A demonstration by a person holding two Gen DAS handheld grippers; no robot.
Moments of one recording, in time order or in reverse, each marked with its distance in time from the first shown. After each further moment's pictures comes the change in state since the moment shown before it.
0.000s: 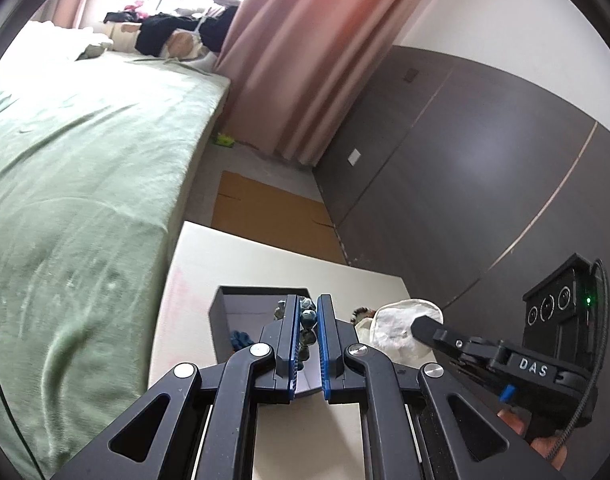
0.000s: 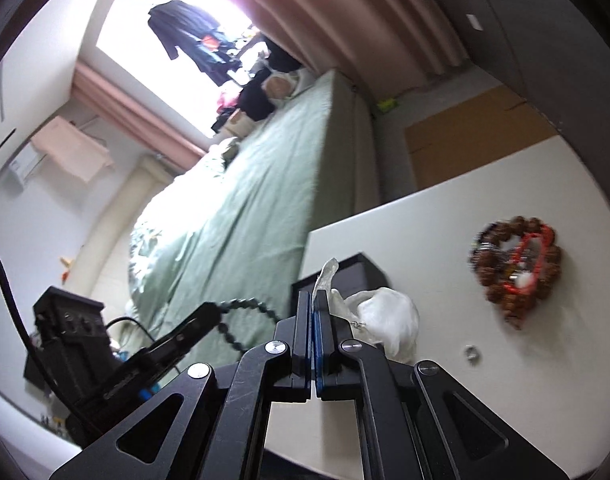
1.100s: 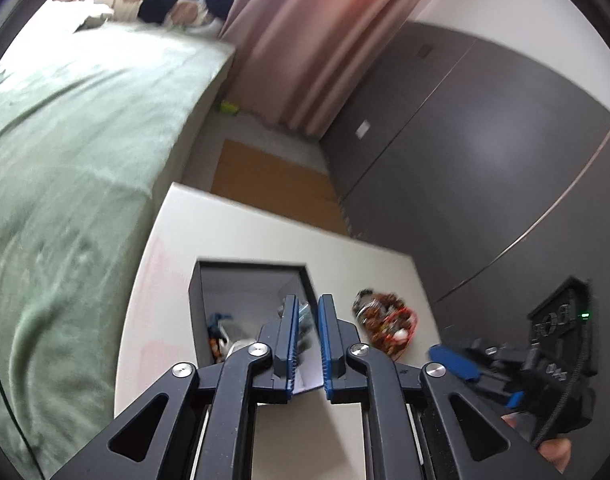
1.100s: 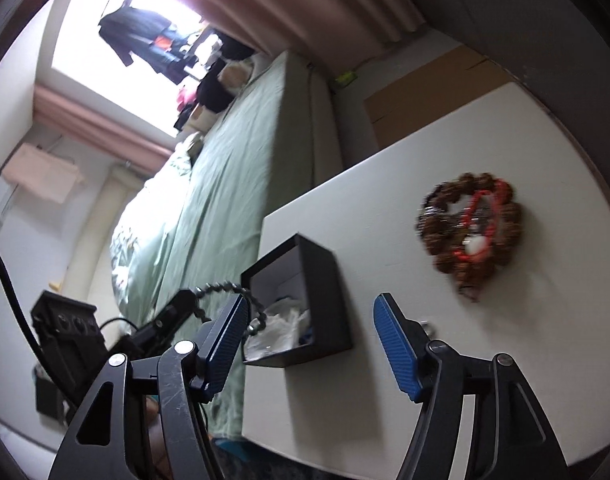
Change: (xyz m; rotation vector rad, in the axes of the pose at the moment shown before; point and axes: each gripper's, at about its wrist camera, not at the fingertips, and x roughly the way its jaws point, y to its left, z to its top) left arm 0.052 -0.007 -0.010 -0.042 0.138 0.024; right arm 0.000 -0.052 0.000 0.158 0.066 -0.084
